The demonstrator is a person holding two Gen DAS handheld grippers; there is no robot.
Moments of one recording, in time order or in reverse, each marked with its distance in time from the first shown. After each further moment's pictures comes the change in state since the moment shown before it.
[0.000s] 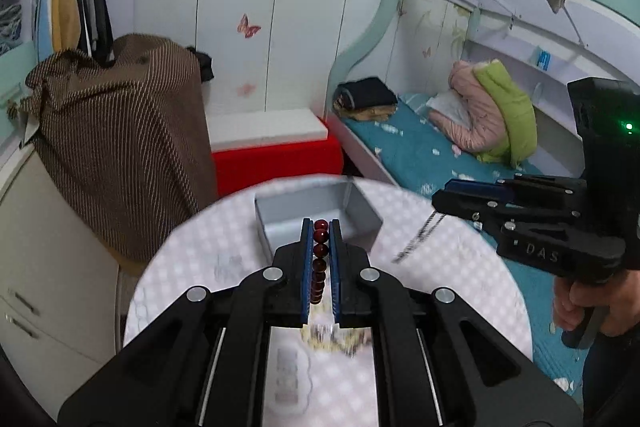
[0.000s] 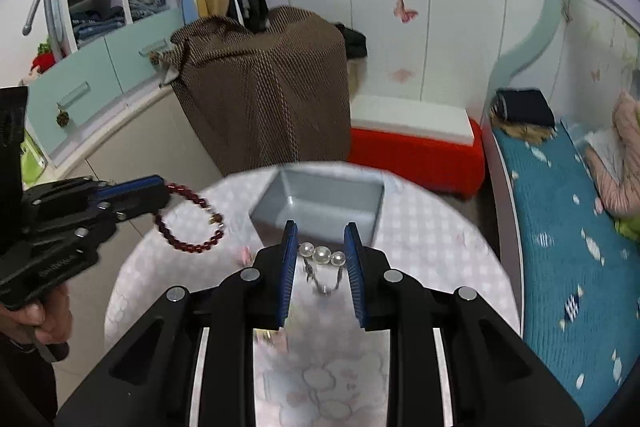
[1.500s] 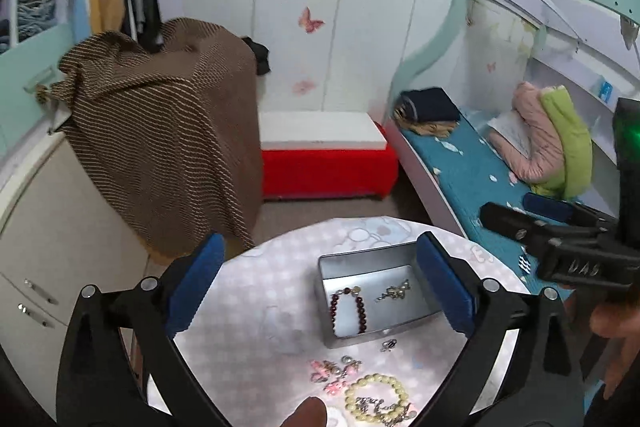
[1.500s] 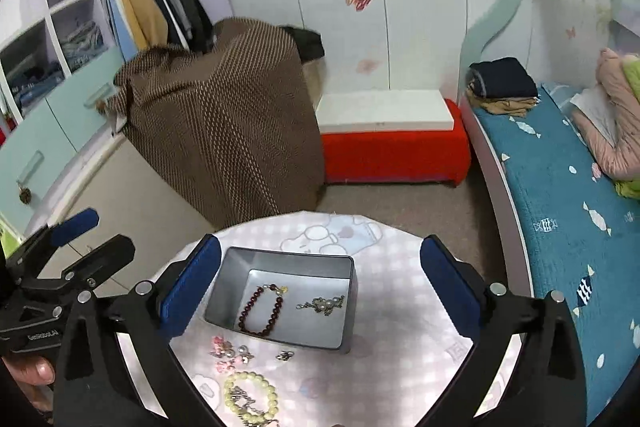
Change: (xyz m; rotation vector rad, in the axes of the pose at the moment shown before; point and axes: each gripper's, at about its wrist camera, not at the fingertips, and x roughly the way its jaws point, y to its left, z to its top) left arm 0.058 0.045 0.053 -0.126 0.023 0.197; right arm 0.056 -0.048 0.061 0.209 0.018 -0.072
